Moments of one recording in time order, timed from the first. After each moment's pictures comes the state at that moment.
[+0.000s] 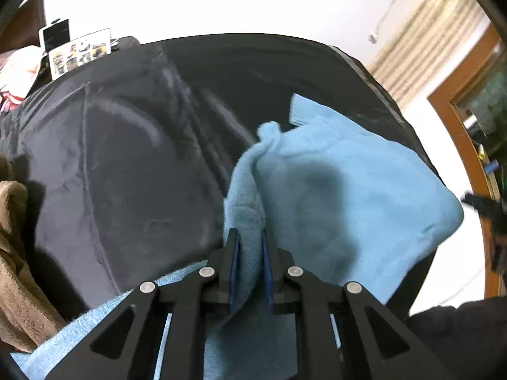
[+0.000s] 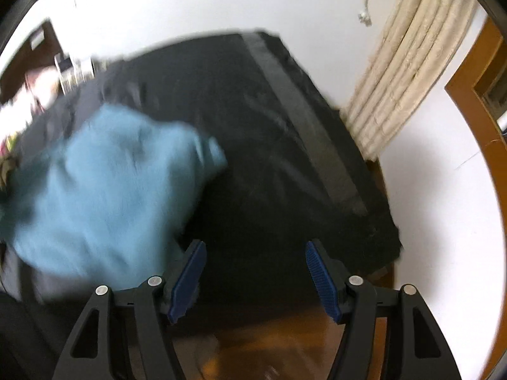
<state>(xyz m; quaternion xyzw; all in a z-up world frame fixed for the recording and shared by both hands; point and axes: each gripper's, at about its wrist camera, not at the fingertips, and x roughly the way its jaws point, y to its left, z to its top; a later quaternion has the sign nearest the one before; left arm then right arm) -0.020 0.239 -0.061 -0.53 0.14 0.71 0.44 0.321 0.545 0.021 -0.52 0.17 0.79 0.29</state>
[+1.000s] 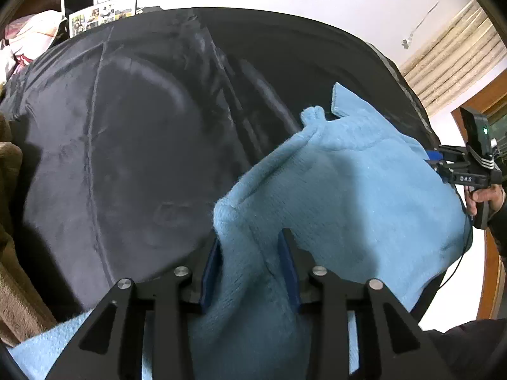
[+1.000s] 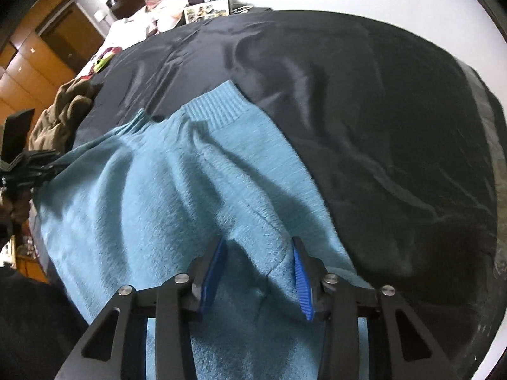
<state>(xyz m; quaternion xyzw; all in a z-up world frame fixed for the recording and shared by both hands) -0.048 0.250 -0.104 -0.58 0.12 0.71 0.38 0.103 0.526 -0.059 -0.59 0.10 0.80 -0.04</state>
